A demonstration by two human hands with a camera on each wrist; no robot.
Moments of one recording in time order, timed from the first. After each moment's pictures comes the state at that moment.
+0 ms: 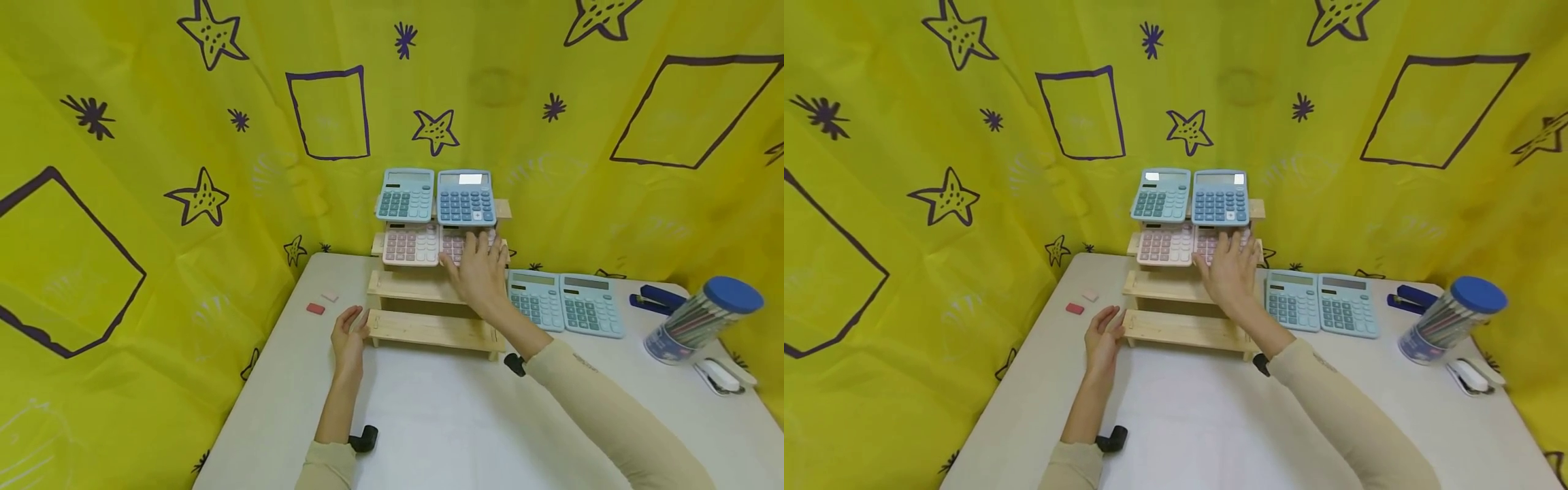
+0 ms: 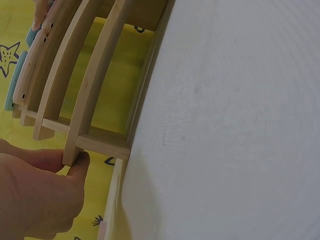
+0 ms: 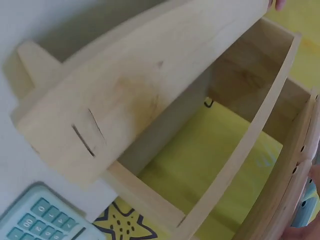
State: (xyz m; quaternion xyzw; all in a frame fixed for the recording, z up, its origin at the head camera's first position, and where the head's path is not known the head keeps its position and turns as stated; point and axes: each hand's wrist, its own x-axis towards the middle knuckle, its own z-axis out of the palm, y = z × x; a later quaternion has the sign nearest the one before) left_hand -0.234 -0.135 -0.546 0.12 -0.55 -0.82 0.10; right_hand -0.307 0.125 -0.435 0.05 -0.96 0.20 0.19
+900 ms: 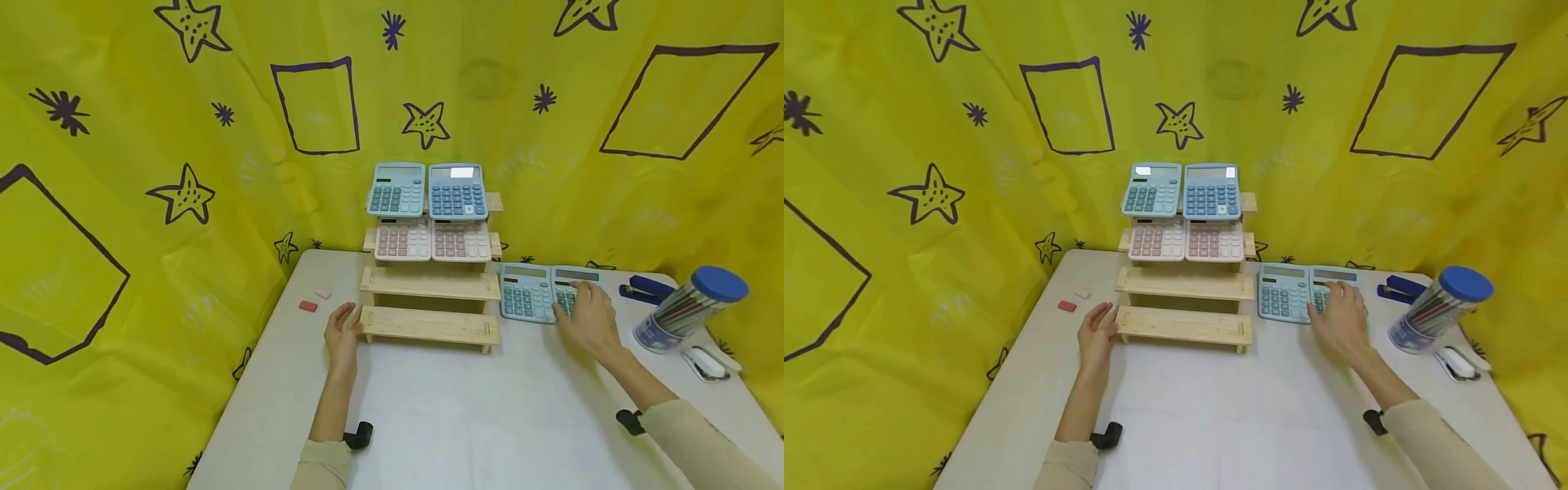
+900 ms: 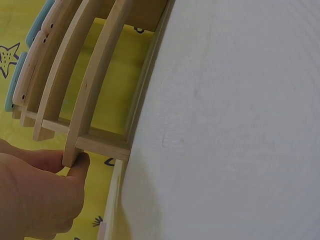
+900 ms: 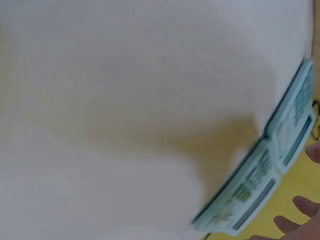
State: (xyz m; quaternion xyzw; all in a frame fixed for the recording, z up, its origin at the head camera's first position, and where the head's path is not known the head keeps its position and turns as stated) left_hand -0.234 -0.134 -0.545 0.11 -0.55 -0.82 0.10; right_hand -0.239 0.333 -0.520 -0.02 -0.96 0.23 0.14
